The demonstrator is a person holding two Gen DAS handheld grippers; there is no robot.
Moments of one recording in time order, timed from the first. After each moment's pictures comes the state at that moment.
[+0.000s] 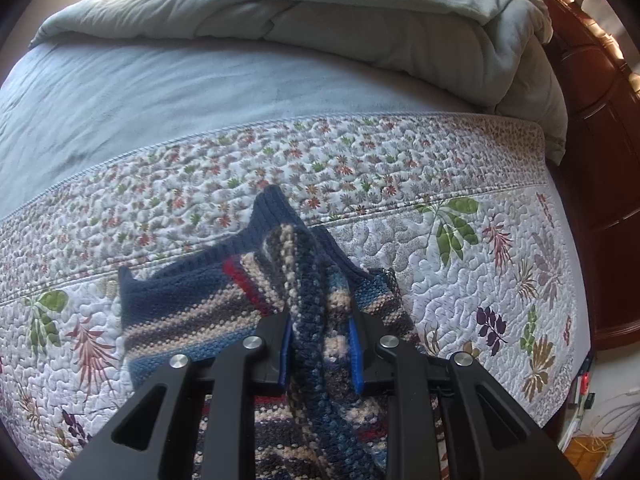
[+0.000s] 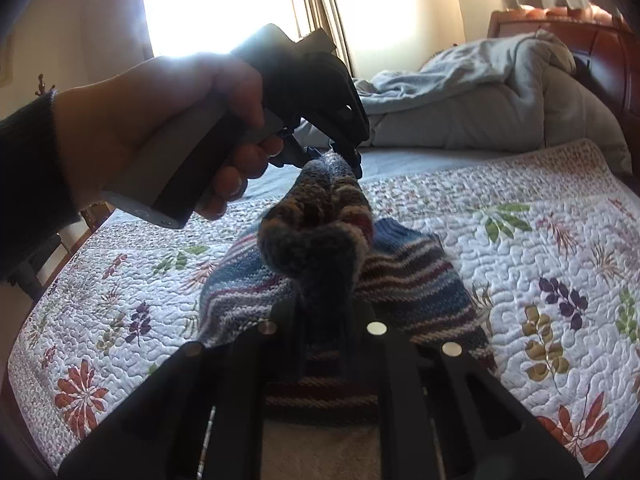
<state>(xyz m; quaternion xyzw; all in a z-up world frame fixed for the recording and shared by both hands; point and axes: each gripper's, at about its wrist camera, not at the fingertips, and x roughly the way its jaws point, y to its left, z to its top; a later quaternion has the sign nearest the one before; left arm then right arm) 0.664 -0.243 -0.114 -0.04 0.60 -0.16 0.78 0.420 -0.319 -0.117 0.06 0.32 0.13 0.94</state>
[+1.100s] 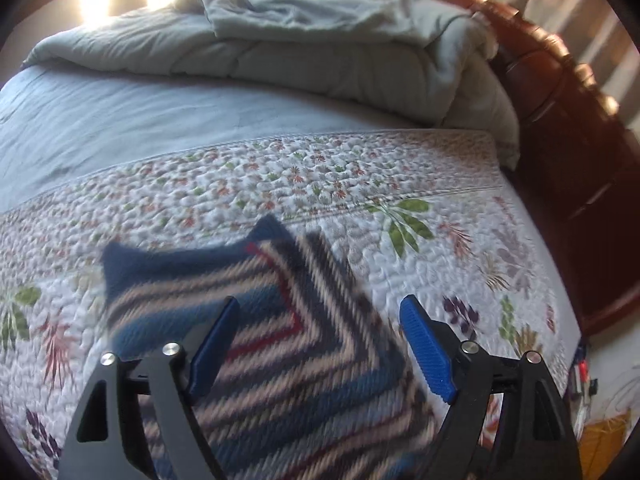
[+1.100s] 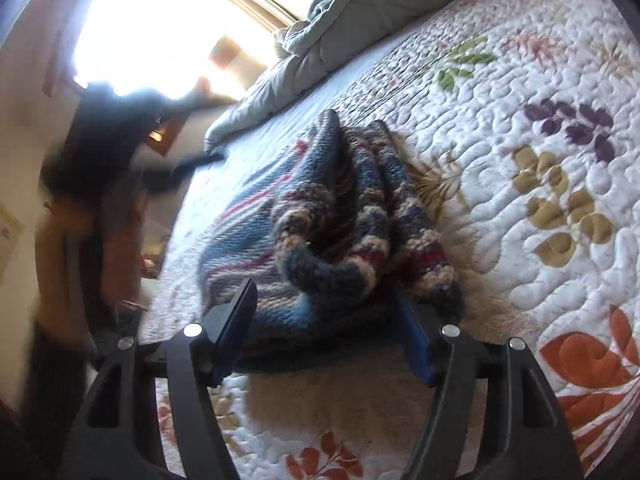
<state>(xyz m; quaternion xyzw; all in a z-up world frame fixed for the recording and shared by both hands) 0.573 -0.221 -0.103 -0.08 0.50 -0.23 0.83 0.427 -0.429 -0.192 0.32 0.42 0.19 0.83</state>
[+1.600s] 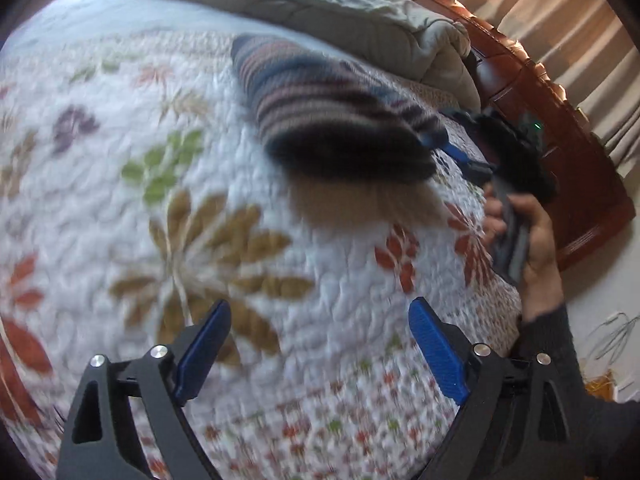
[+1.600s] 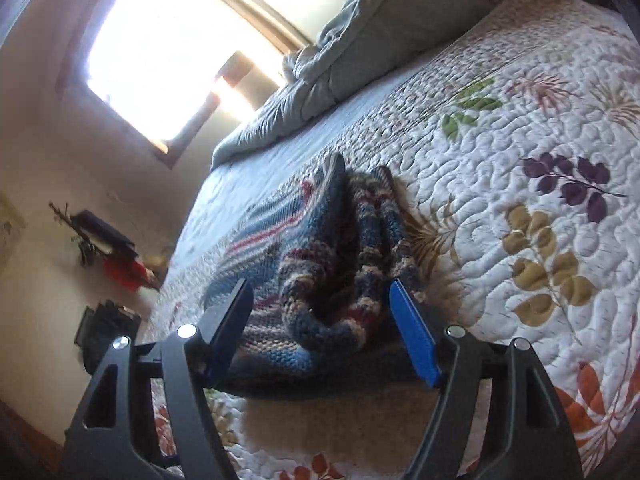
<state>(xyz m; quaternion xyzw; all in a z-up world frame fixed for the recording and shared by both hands) 0.275 -0.076 -0.192 -0.16 0.51 -0.25 0.81 0.442 -0.439 -0.175 0.29 0.39 0.19 0.85</state>
